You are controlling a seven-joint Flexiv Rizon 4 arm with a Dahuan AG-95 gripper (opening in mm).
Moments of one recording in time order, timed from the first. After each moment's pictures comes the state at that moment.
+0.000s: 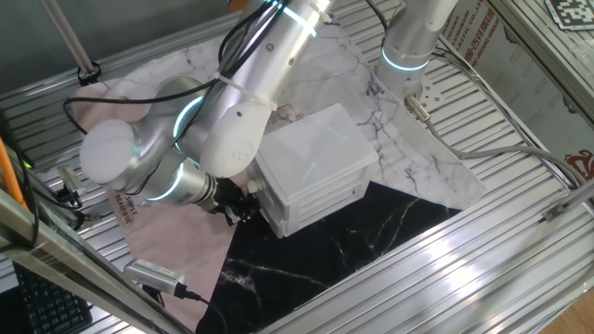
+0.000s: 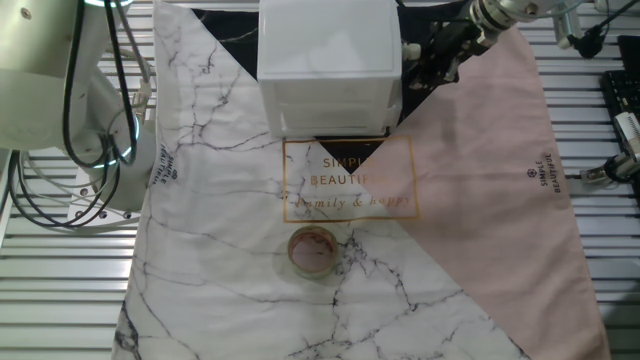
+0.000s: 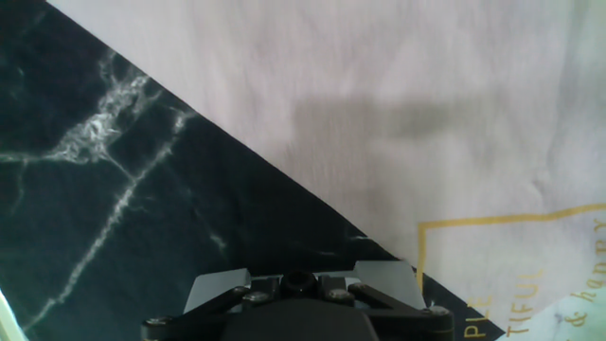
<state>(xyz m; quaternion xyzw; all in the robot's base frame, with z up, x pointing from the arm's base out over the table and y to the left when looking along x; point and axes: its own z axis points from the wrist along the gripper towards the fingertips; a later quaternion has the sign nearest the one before) 0.543 0.170 0.072 -0.02 -0.98 -0.02 0.21</state>
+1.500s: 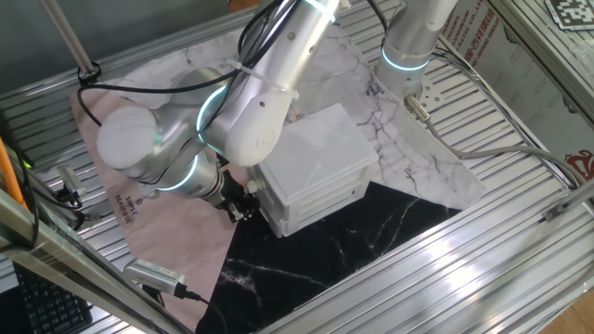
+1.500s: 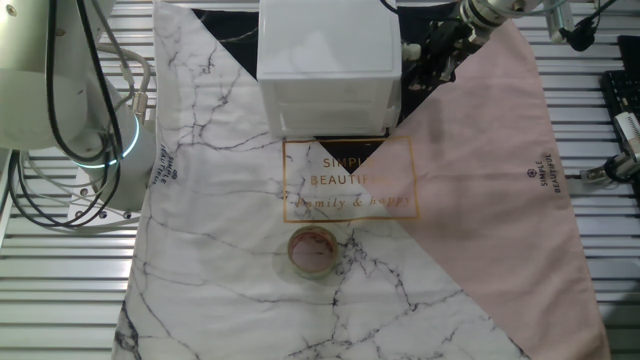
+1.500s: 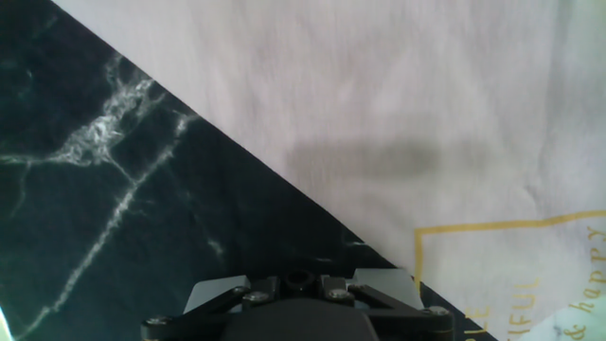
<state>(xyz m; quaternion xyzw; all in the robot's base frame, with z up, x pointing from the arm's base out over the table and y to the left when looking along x) 0.544 0.168 0.074 -0.02 -0.98 -0.01 0.18</state>
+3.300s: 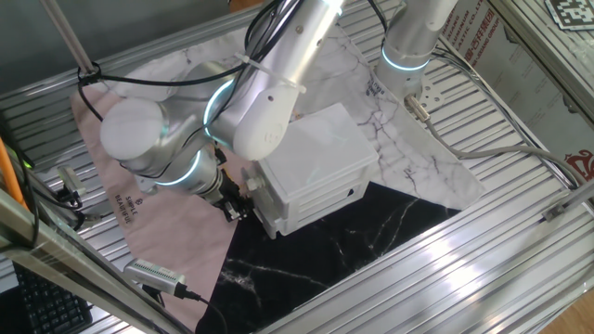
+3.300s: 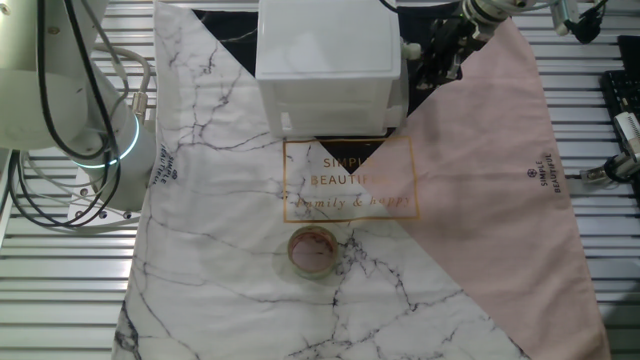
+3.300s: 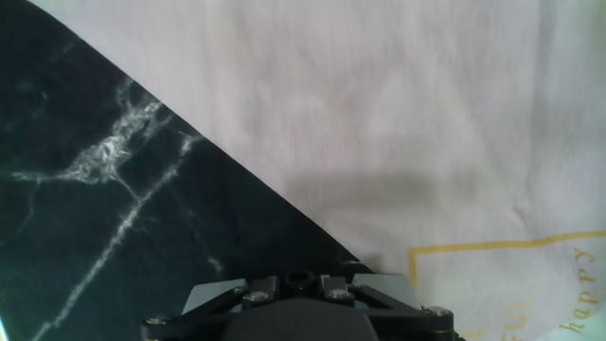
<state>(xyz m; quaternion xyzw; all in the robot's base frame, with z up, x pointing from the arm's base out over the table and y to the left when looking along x) 0.555 0.165 0.079 -0.01 -0.99 -0.01 0.15</state>
